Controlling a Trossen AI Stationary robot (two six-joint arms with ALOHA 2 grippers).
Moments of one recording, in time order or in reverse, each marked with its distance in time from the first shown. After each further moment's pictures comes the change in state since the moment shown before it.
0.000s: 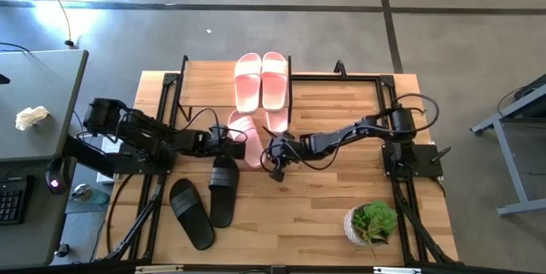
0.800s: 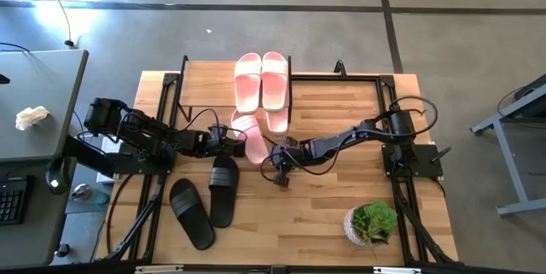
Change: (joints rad) left arm 0.000 0.010 0.000 0.004 -0.080 -0.002; right arm 0.031 0.016 0.001 -0.101 0.028 -0.028
